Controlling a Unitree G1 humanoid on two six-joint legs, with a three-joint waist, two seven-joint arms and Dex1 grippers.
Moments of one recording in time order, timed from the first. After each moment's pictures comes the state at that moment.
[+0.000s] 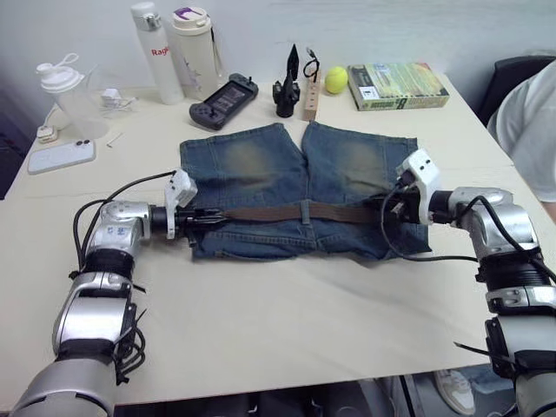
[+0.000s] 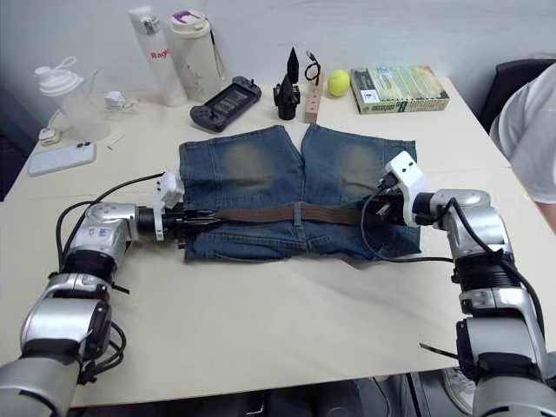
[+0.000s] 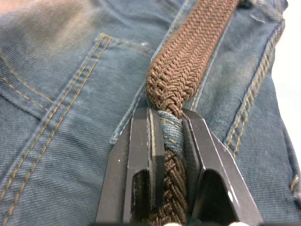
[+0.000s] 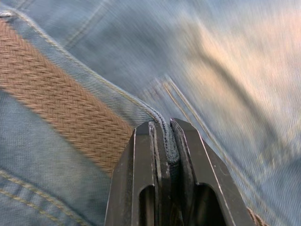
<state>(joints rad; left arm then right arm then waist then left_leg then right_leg) -0.80 0.57 0.03 0.84 -0.18 0.04 -1.28 -0.74 -0.68 0.03 0.36 0.18 0.53 1.01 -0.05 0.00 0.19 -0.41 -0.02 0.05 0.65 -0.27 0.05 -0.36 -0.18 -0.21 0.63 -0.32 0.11</state>
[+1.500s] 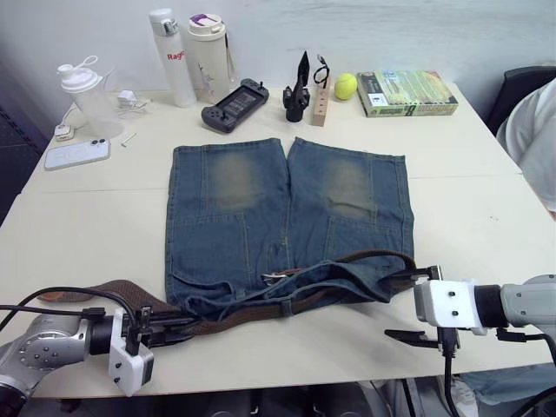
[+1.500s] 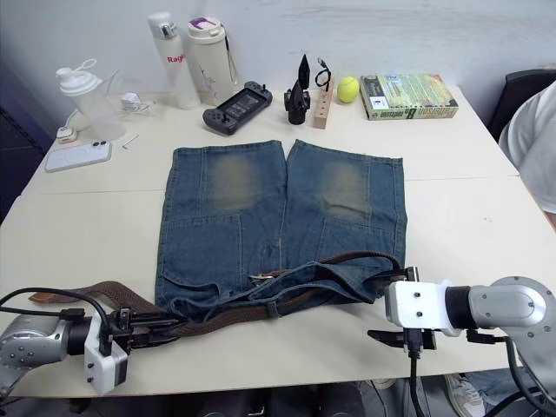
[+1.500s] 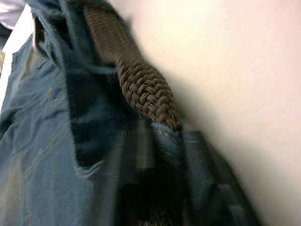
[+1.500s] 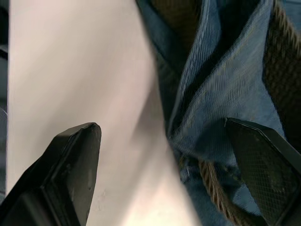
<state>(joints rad) 0.09 1.06 -0.09 0.22 0.04 -1.18 -0.67 0.16 -1.10 -0.17 -0.57 0.26 0.20 1.16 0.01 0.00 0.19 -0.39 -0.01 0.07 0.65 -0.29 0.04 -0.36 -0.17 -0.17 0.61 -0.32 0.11</state>
